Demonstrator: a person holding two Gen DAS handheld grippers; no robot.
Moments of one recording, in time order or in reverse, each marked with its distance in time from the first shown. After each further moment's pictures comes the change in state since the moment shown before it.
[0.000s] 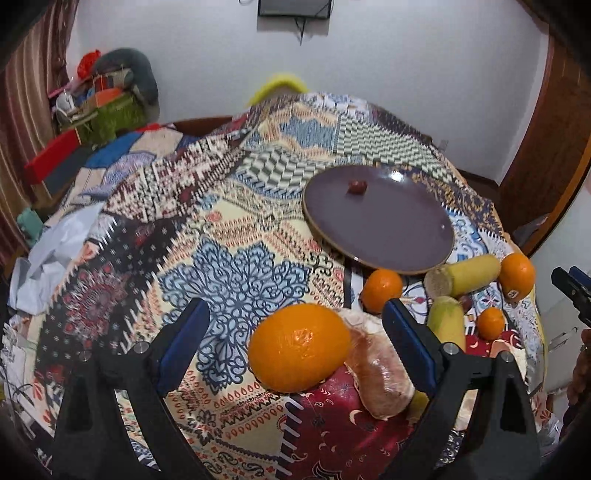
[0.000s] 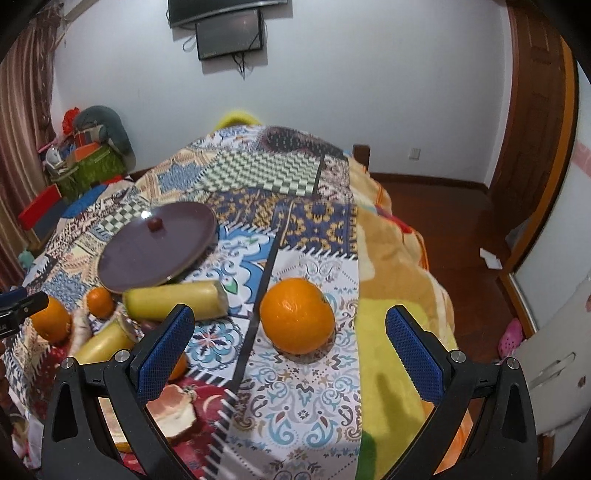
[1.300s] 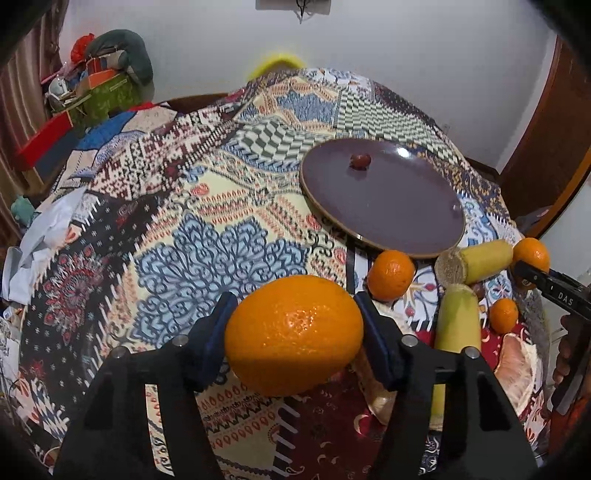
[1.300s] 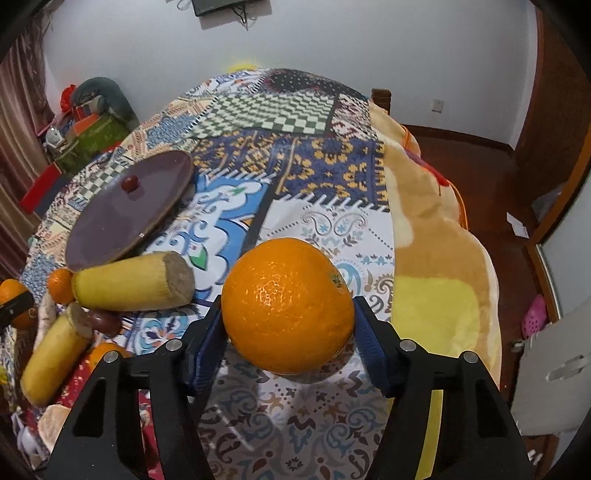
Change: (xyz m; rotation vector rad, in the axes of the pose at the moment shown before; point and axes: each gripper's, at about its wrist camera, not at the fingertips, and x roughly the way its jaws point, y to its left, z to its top) left arm 0.018 -0.001 0.000 -0.005 0.065 -0.013; right arm 0.068 -0.010 -0.004 0.014 0.180 0.096
